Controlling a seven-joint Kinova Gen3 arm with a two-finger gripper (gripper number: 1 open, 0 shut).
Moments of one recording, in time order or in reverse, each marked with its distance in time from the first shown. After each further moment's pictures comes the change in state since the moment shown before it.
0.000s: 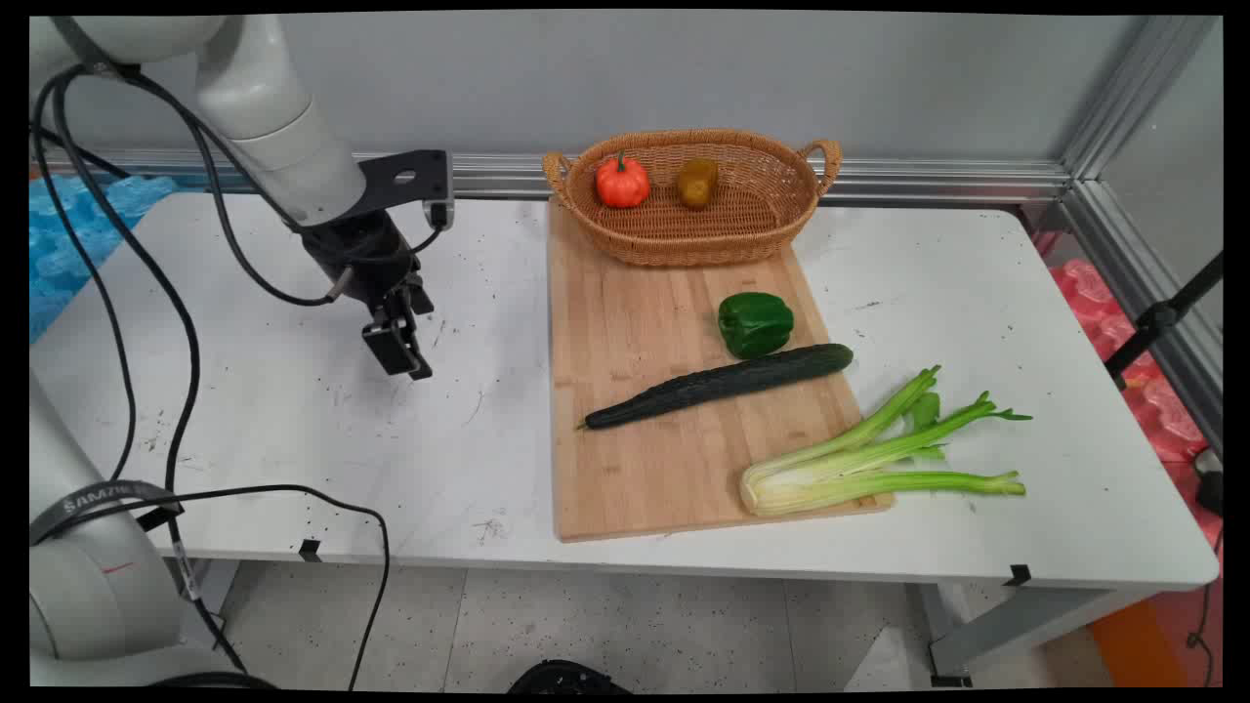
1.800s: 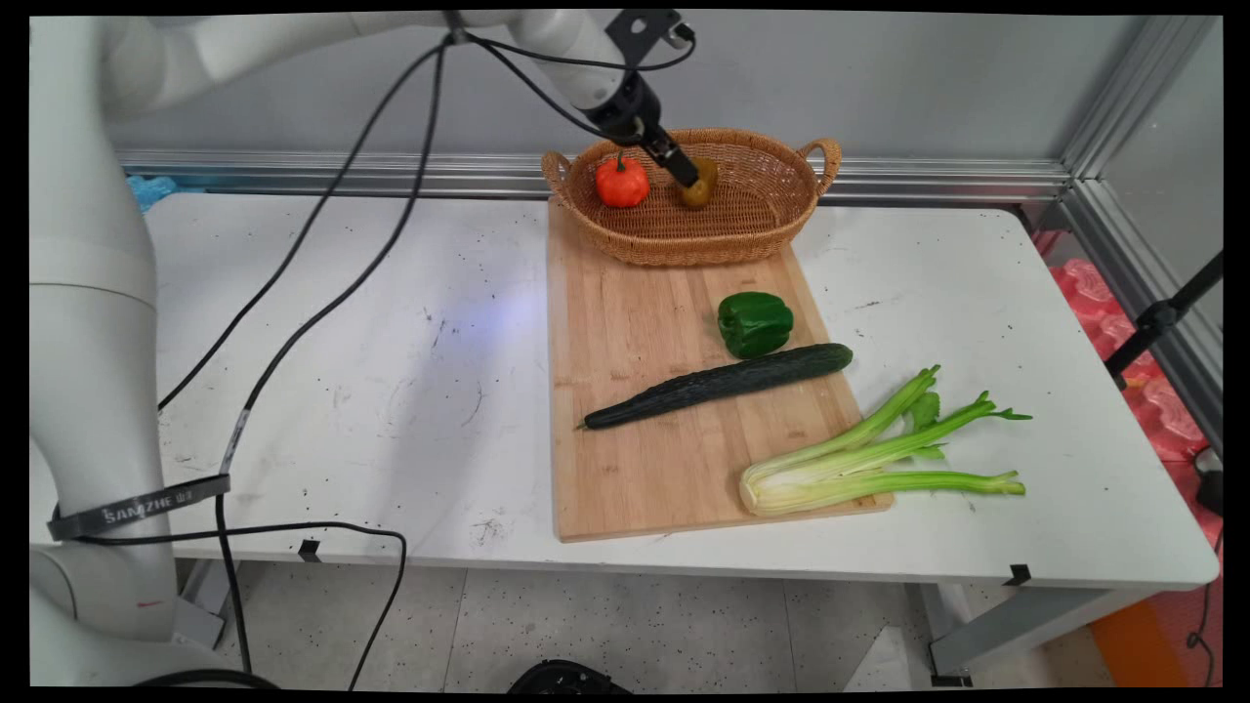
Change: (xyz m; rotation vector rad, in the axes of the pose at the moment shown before) arm 0.223 -0.171 0.062 0.216 0.500 -0.334
